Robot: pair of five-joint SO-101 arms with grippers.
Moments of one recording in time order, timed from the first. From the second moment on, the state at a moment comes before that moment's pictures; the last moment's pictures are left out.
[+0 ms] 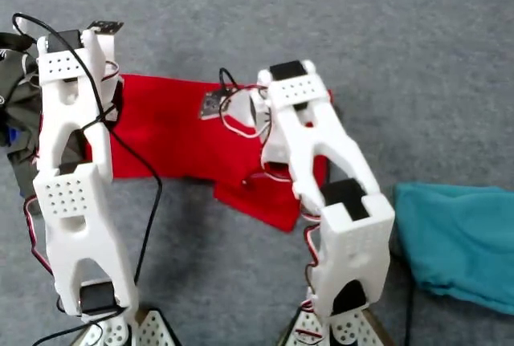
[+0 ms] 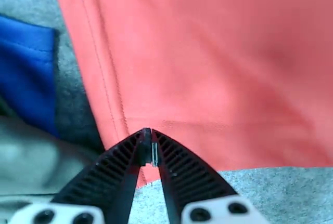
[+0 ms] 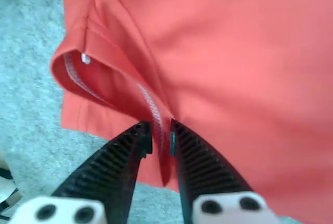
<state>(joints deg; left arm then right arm) -14.5 44.6 -47.0 100.3 -25.4 -19.5 24.6 -4.2 88.0 53.8</state>
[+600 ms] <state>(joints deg) -14.5 44.6 -47.0 100.3 -25.4 -19.5 24.6 0.6 82.6 50.7</state>
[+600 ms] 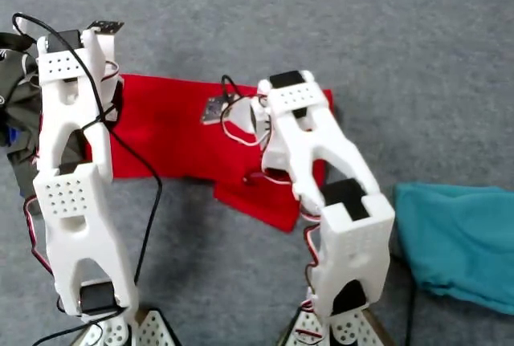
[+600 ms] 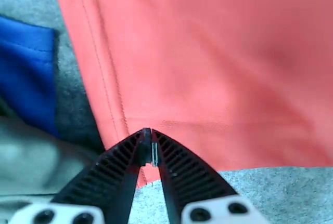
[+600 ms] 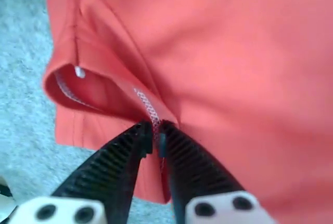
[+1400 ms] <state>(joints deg) -14.5 44.6 -46.9 99.9 -25.4 -19.5 24.7 0.7 79.8 49.8</state>
